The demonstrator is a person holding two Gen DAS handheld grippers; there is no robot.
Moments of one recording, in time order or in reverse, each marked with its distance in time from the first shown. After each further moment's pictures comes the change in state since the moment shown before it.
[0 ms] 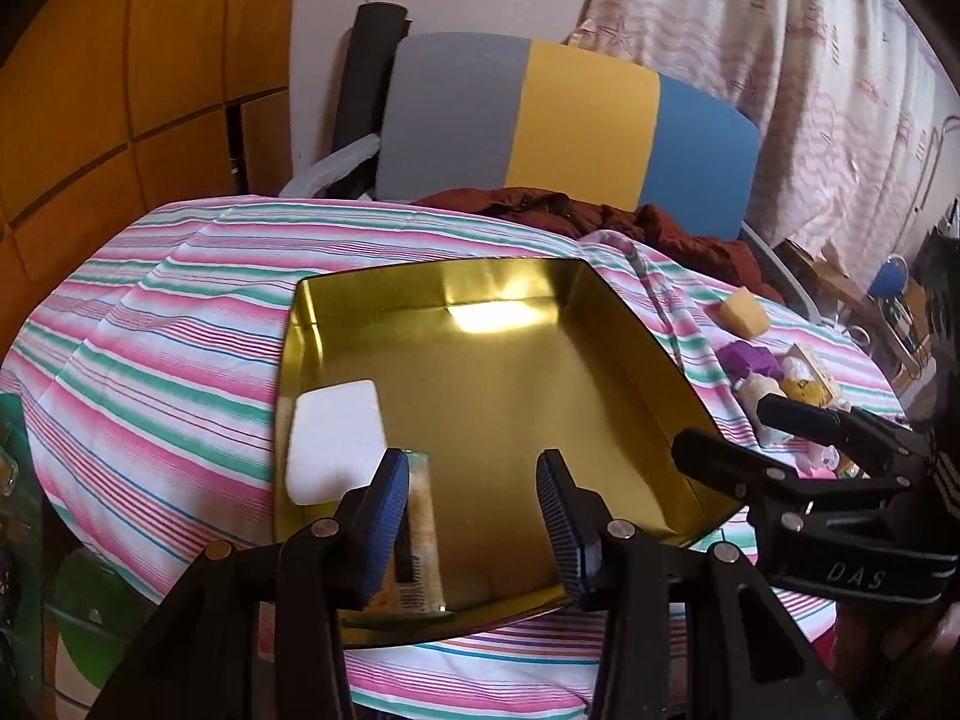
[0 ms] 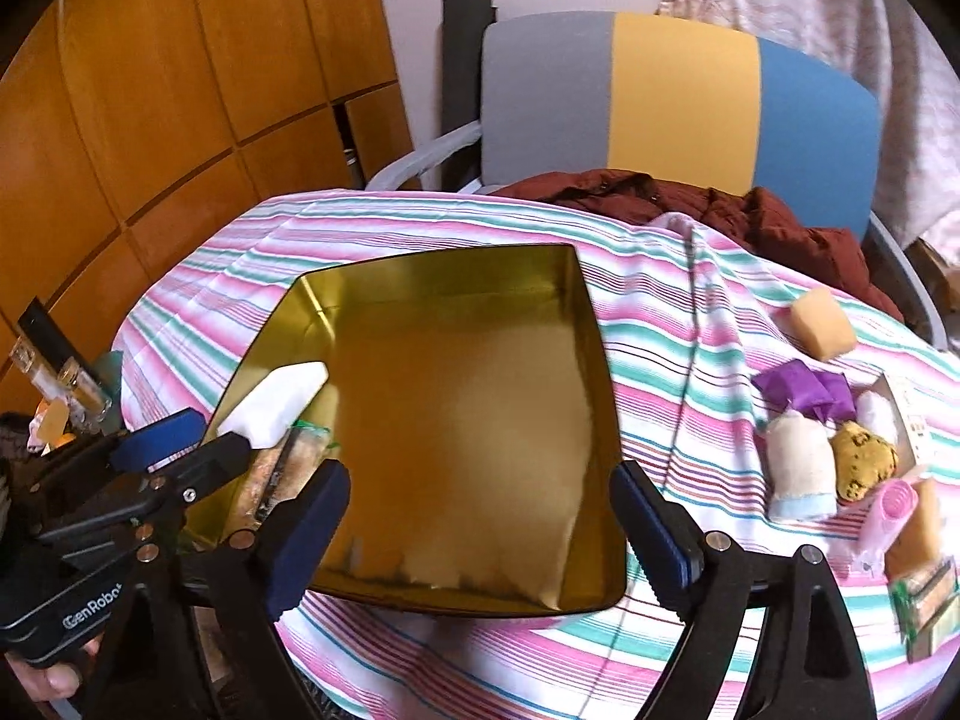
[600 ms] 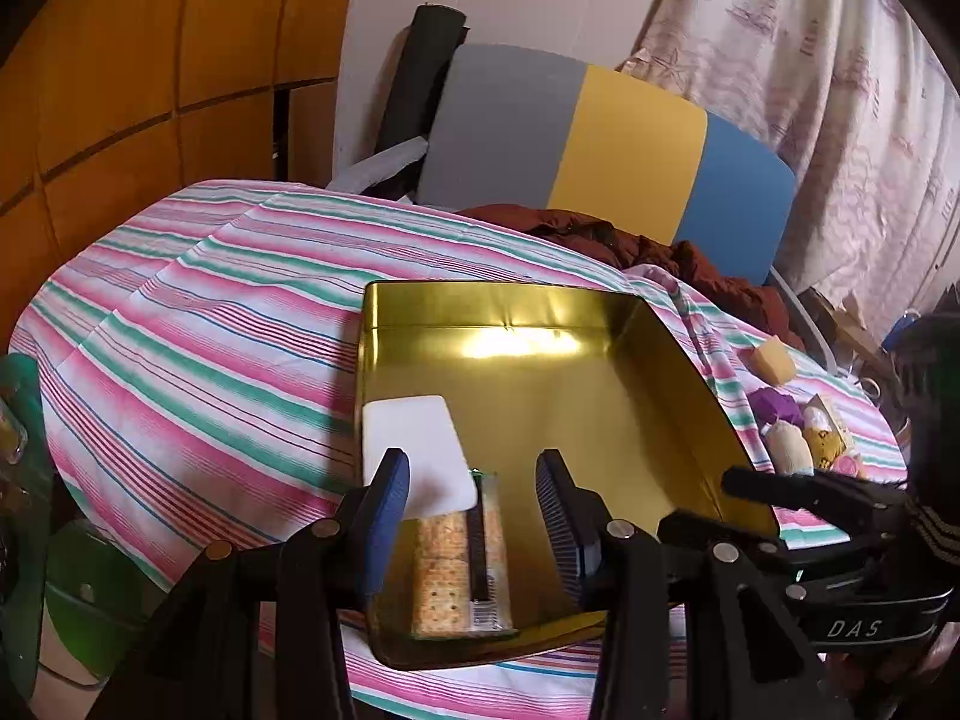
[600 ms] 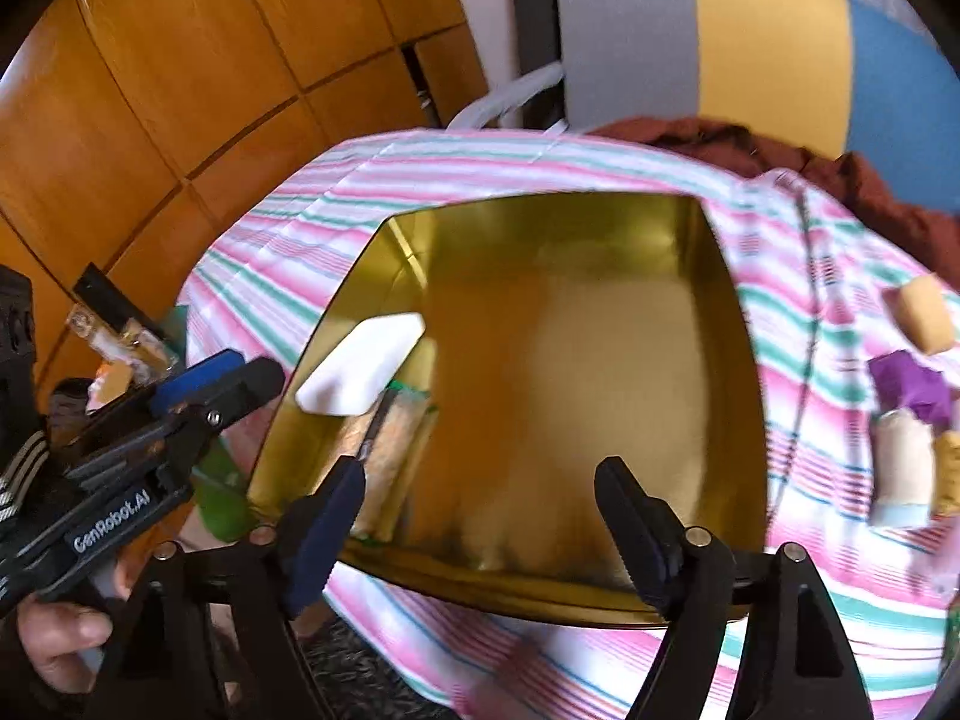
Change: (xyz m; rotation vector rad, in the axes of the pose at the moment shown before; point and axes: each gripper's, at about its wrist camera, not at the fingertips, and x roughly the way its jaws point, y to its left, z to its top) left arm -0.004 0.048 0.008 -0.113 -0.027 0.025; right arm 0.030 0.036 0.006 -0.044 0.138 0.190
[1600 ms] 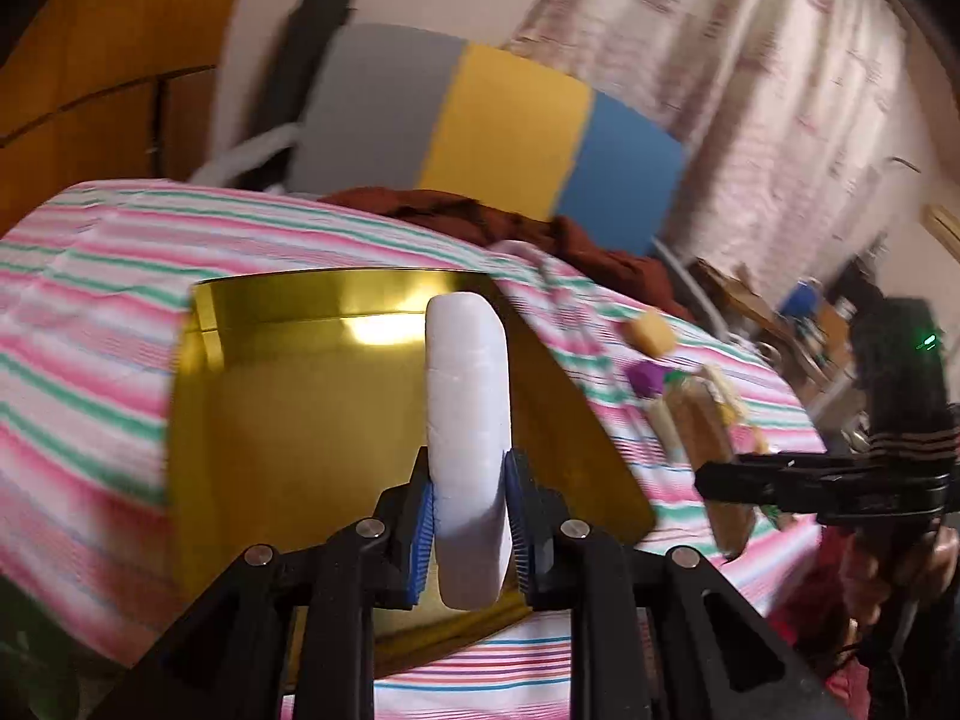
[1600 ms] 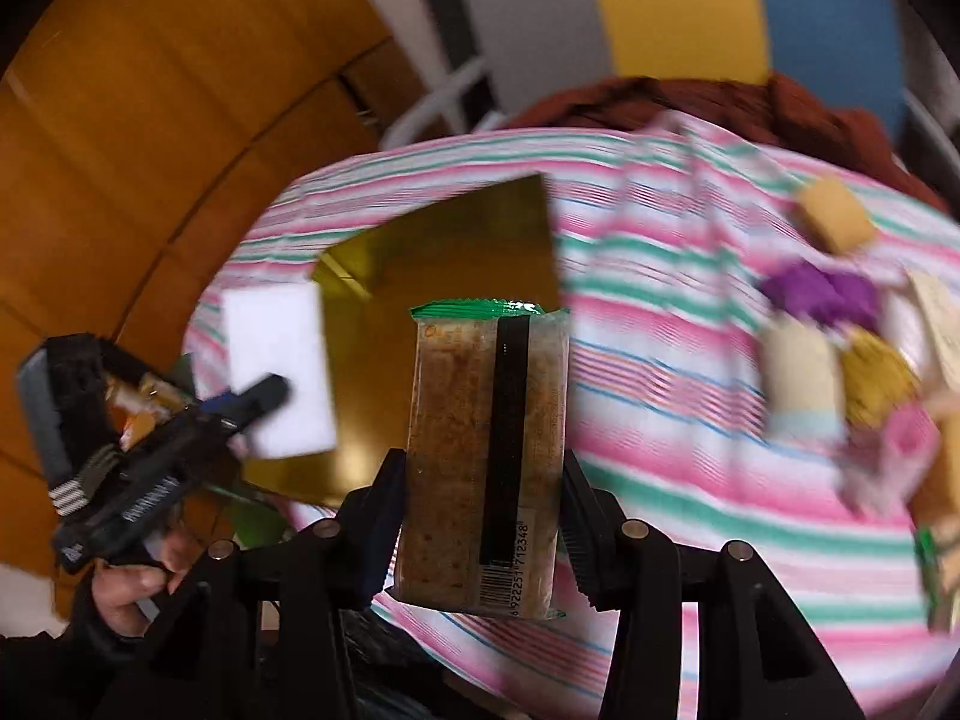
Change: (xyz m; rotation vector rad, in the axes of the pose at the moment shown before) left arm 0.015 -0.038 0.002 0.058 0.046 -0.264; right arm -0.039 -0.084 0.001 0.168 0.045 0.082
